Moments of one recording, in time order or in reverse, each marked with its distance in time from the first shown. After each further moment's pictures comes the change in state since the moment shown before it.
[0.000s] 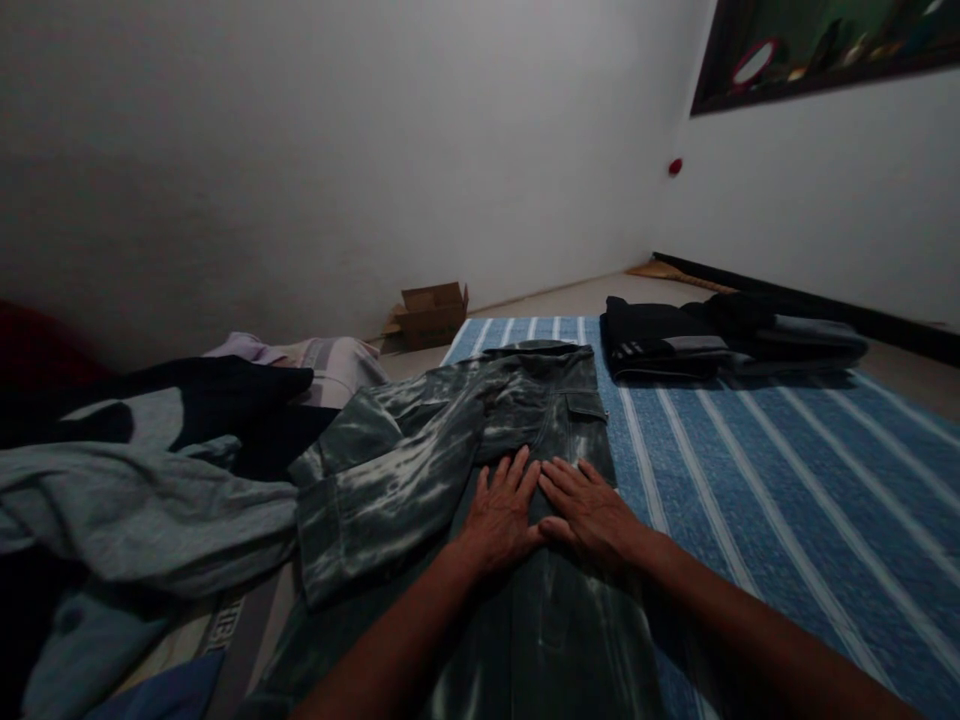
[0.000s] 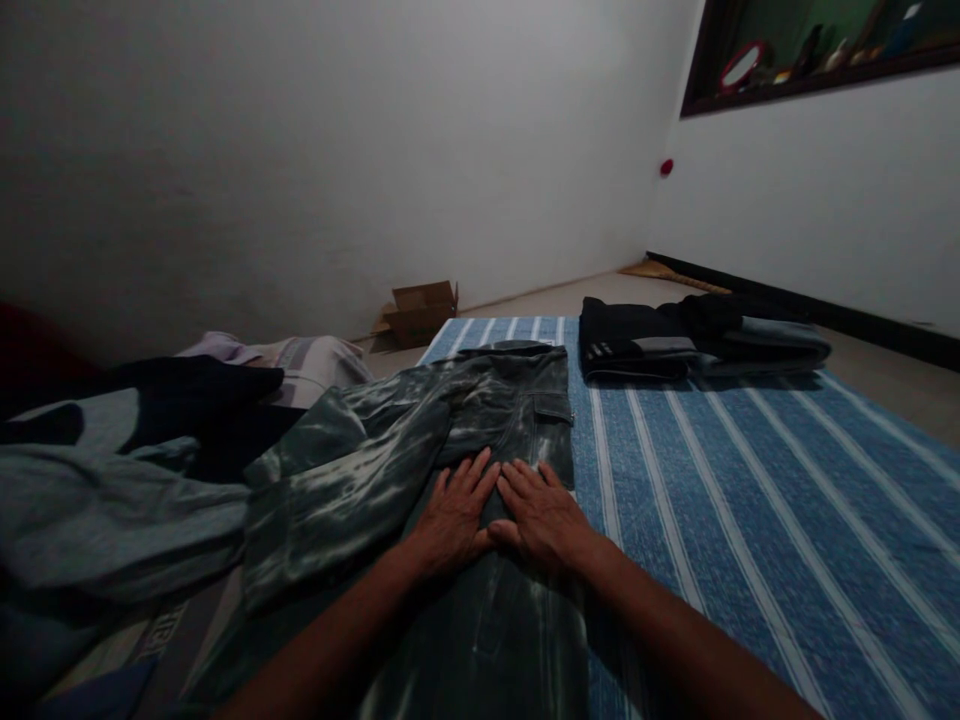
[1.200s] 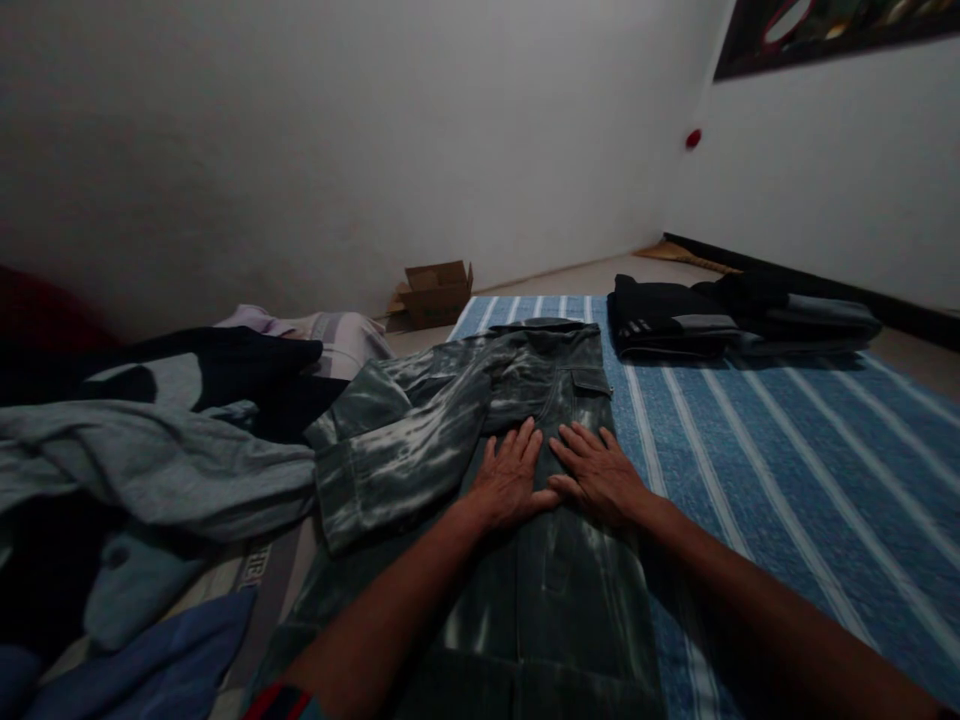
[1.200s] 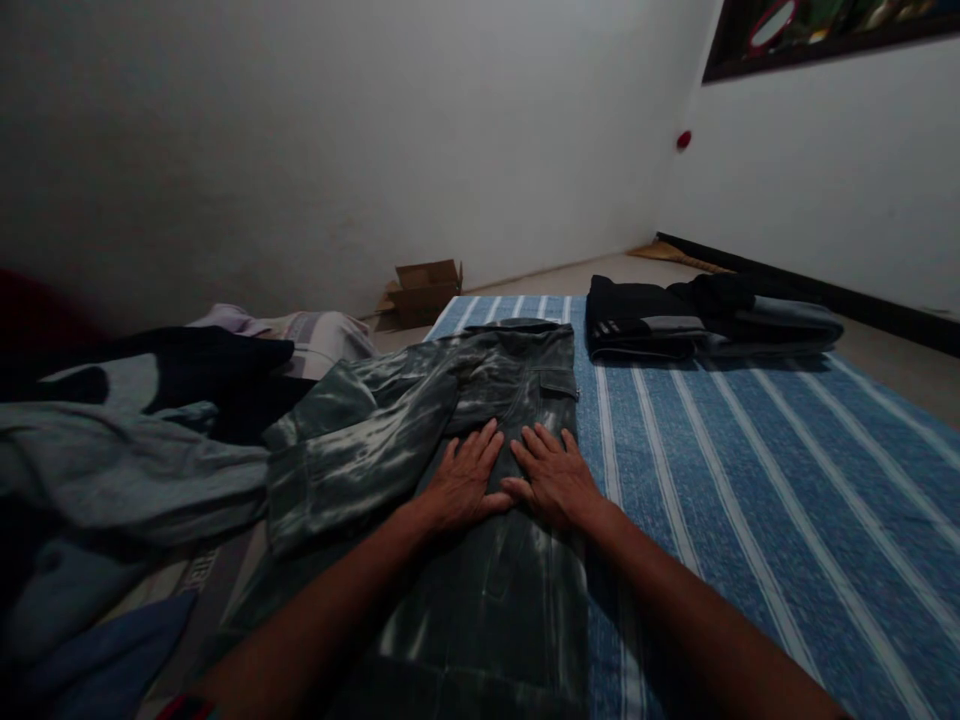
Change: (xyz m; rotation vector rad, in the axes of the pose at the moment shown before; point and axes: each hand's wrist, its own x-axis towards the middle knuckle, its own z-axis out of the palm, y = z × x) left_hand 0.002 0.002 0.002 -0.028 -0.015 0.014; right_hand -0.003 0.005 -0.003 -0.103 -0.002 0.166
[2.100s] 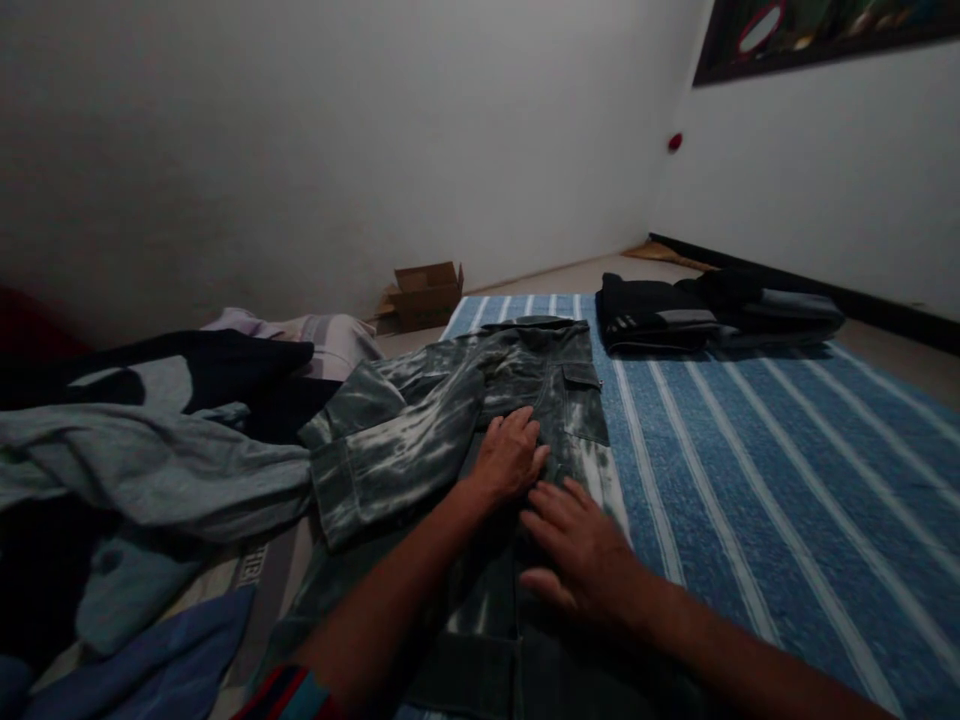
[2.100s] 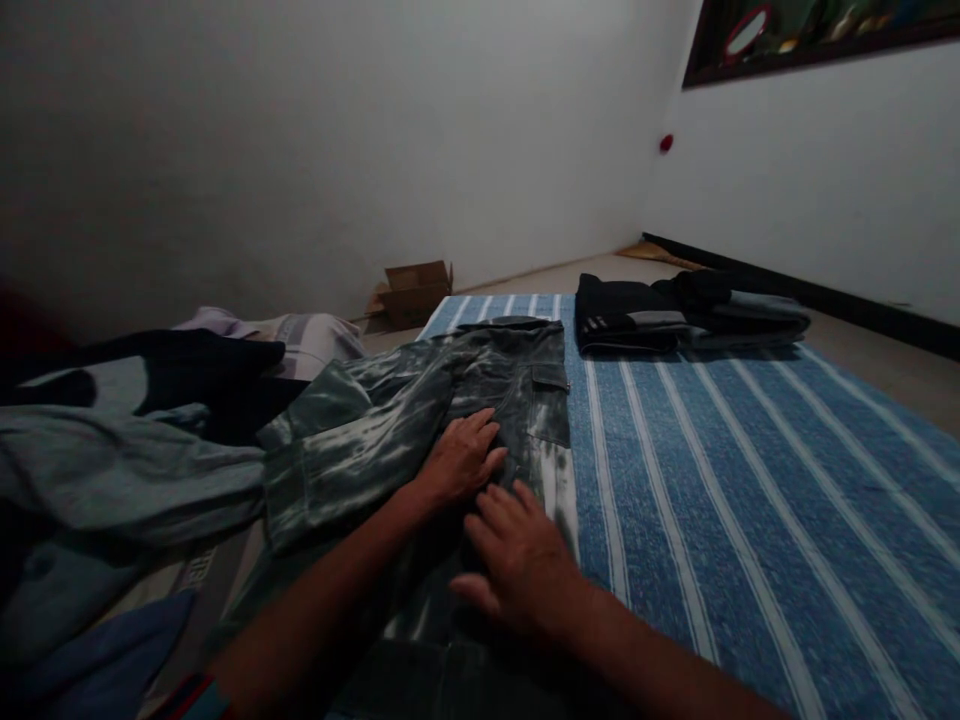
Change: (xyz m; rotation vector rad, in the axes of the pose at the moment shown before) left_hand 0.001 0.017 -0.036 0.056 0.222 0.063; right_hand -0.074 -0.072 -0.001 0.209 0.258 -0.267
